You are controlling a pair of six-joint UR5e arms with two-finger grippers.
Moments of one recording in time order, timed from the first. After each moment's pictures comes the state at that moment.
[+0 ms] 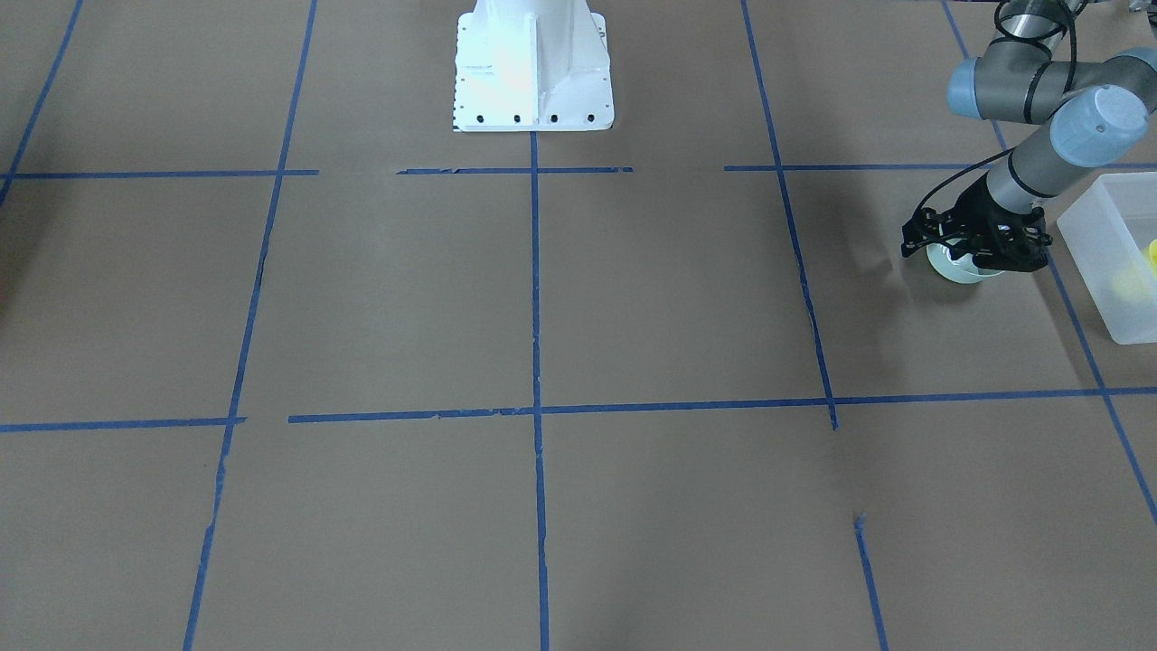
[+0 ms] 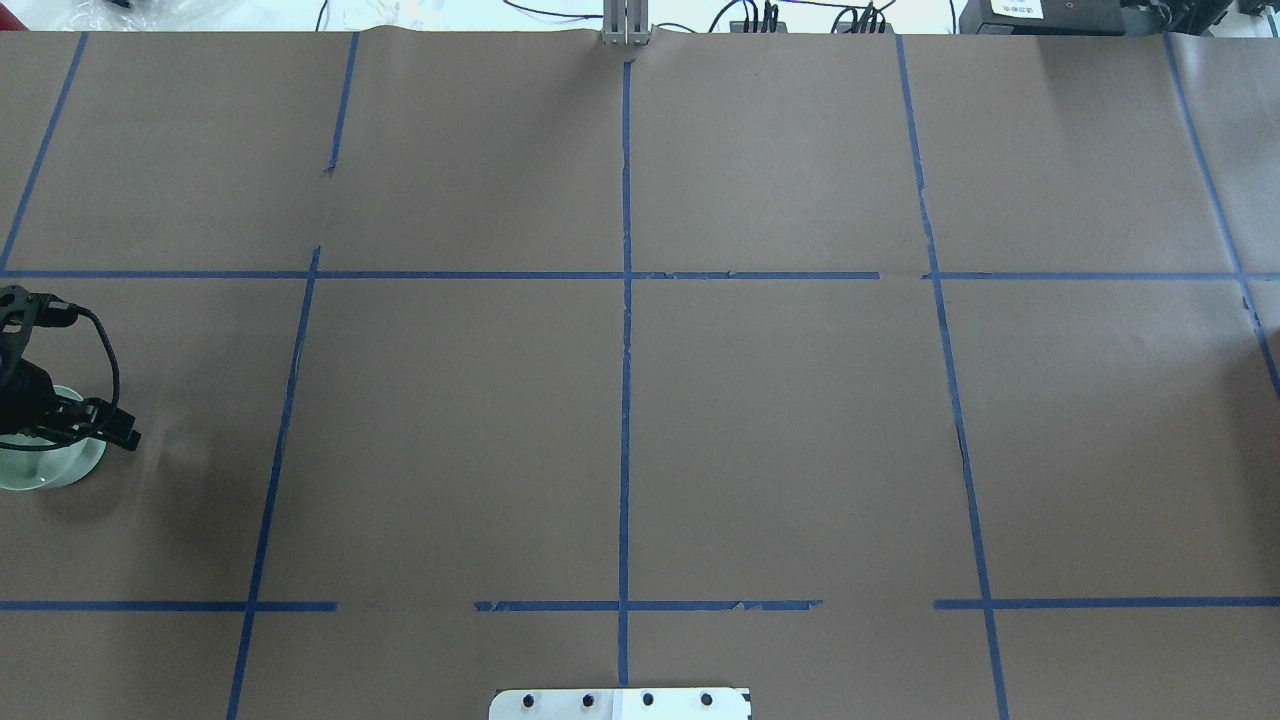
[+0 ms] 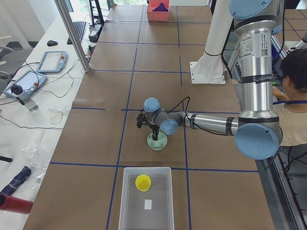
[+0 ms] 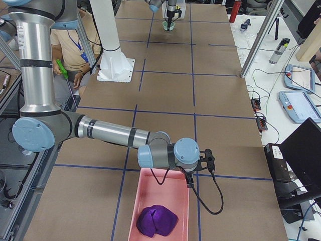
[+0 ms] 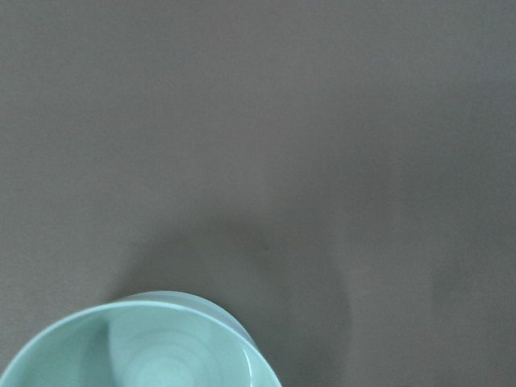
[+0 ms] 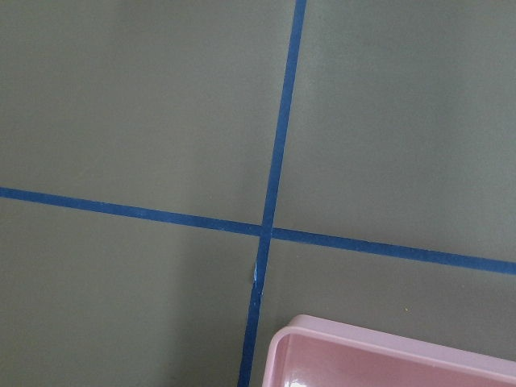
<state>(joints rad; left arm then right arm) -0.88 -1.45 -1.65 -2.19 -2.23 -0.79 1.63 -1.55 1.42 -1.27 2.47 -0.03</state>
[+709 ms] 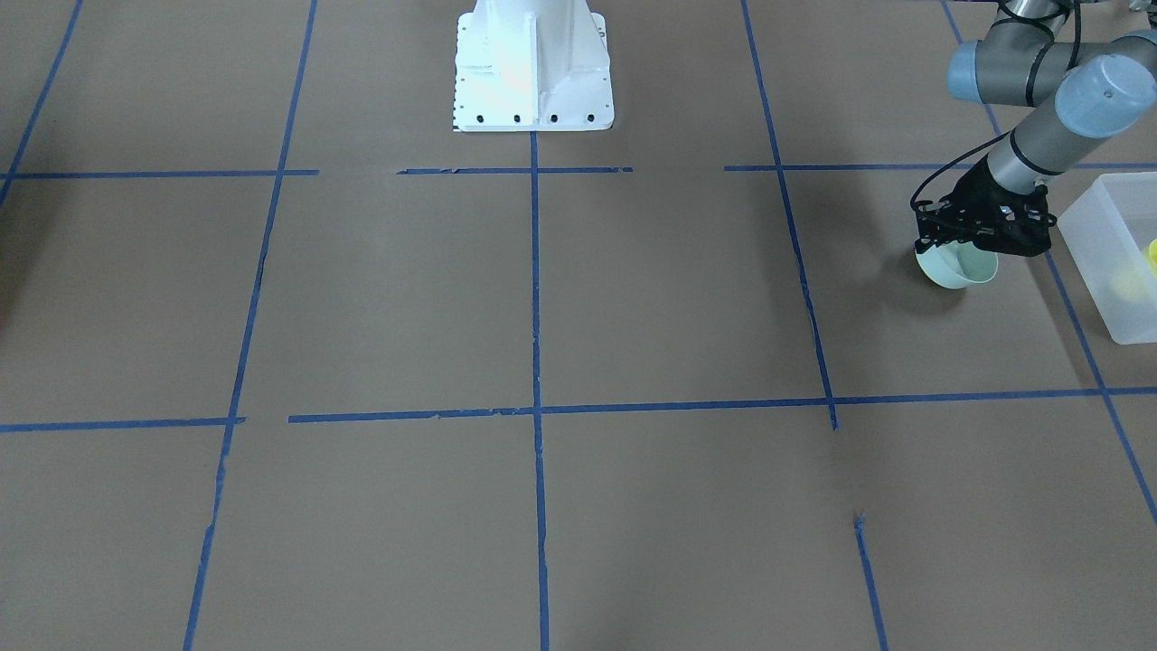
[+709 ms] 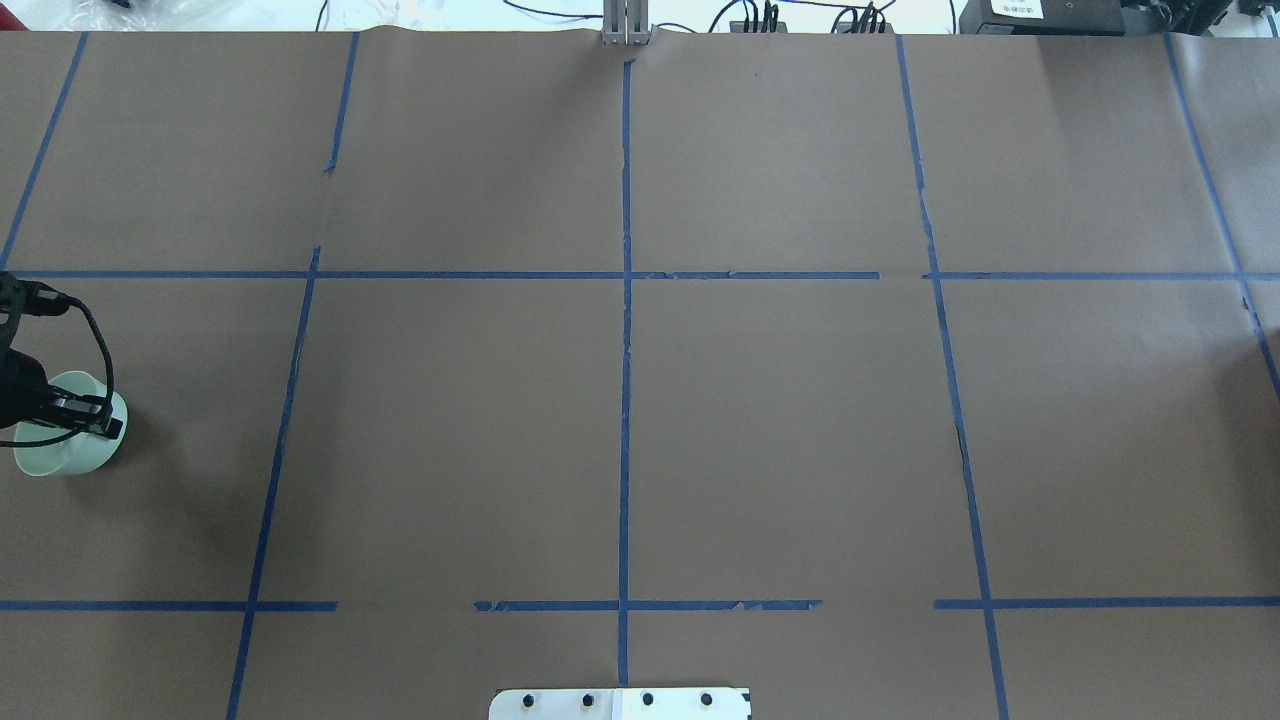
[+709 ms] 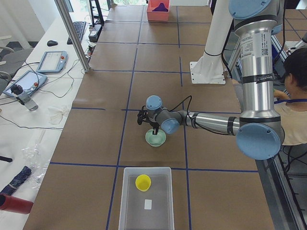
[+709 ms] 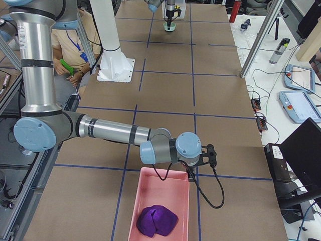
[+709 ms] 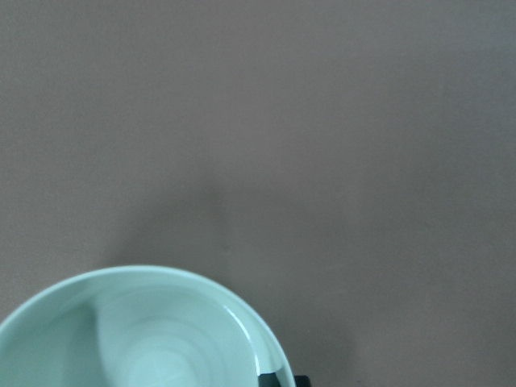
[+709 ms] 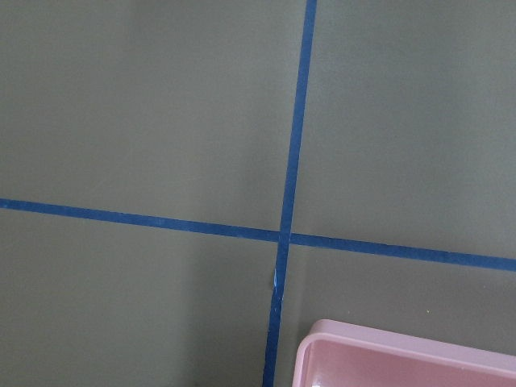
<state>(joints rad) -0.90 -1.40 -1.79 -2.20 -2.22 -0.79 1.62 -1.55 1.45 -1.27 2.49 0.02</state>
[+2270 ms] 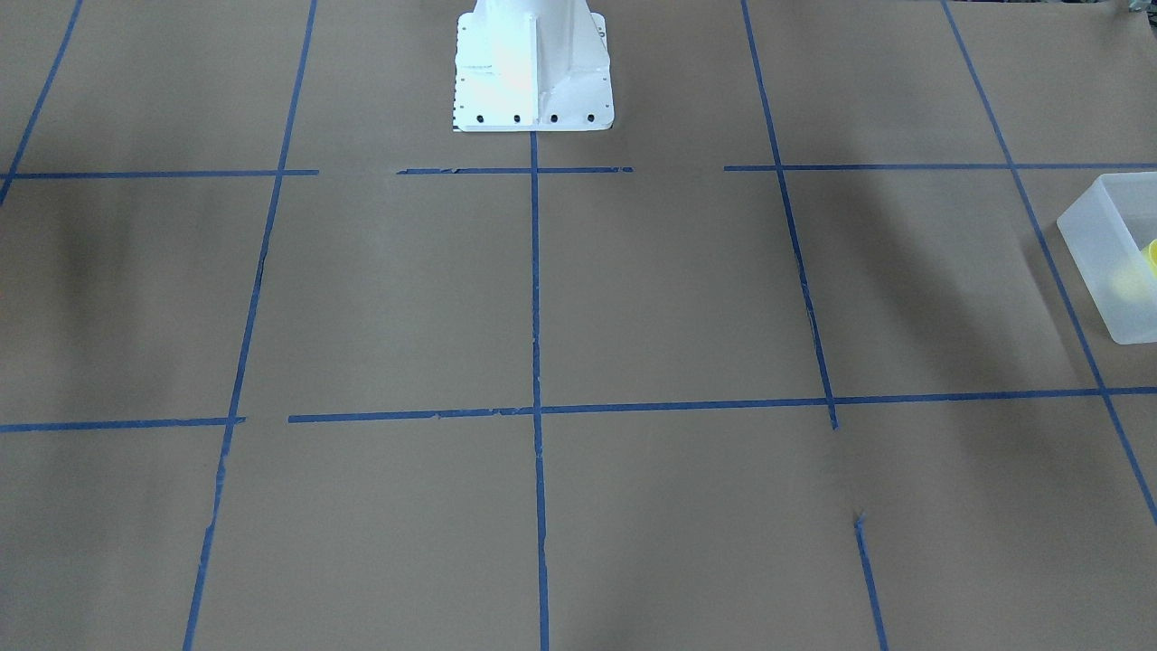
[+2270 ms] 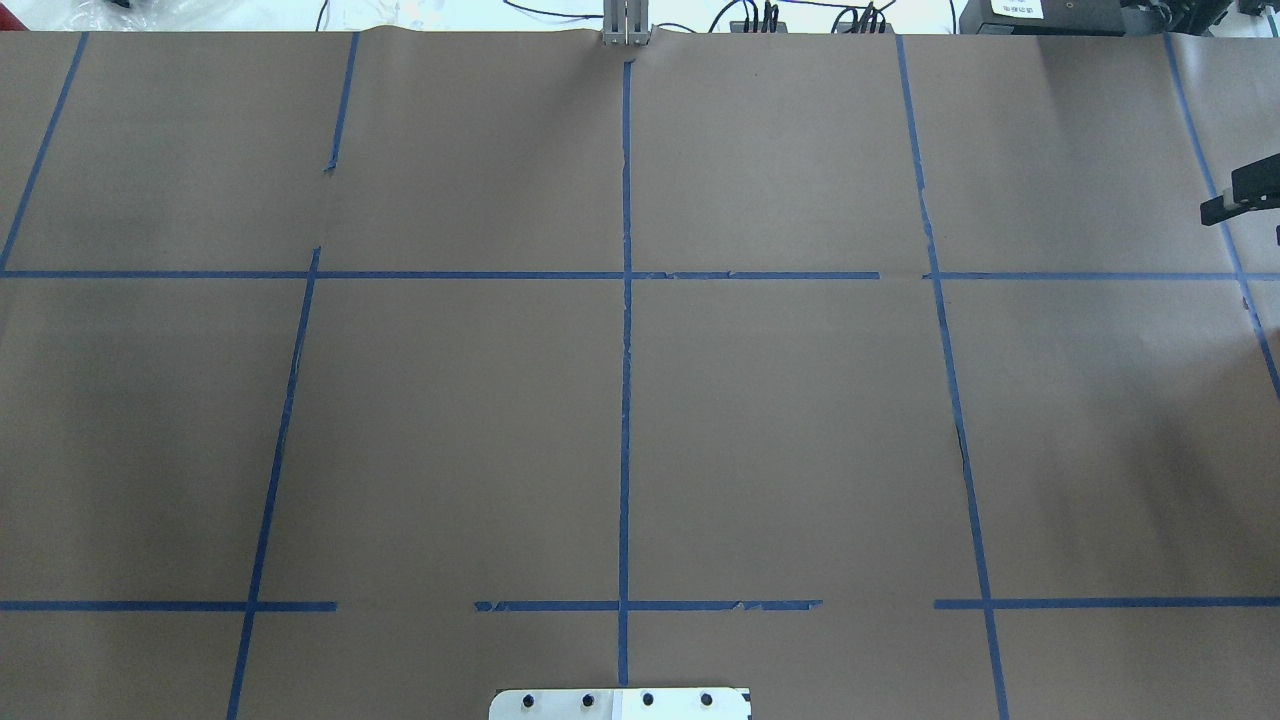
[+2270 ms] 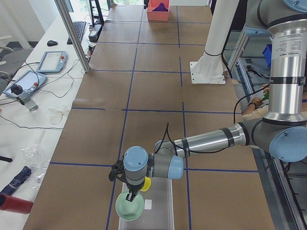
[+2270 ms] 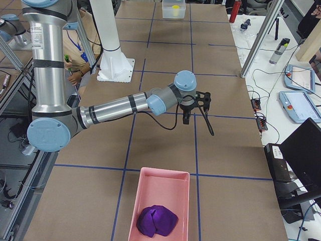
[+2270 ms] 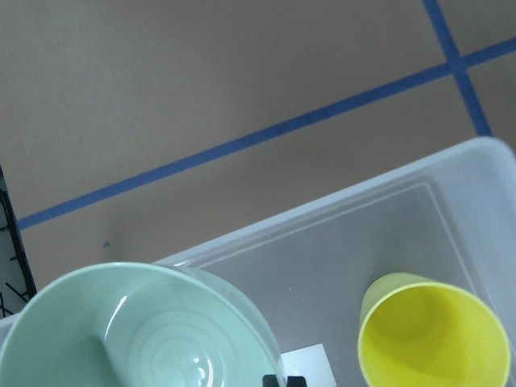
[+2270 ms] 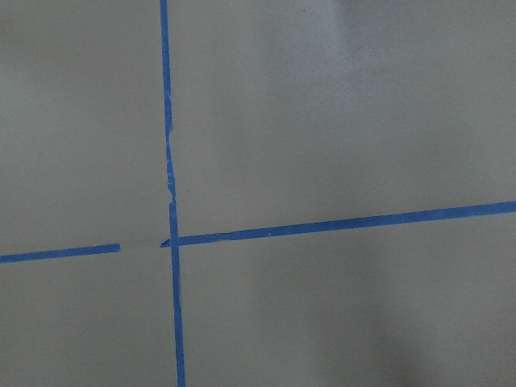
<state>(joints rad) -1.63 -1.52 -1.27 -1.91 -2.22 0.35 1.35 -1.57 1.86 -1.27 2.46 0.71</state>
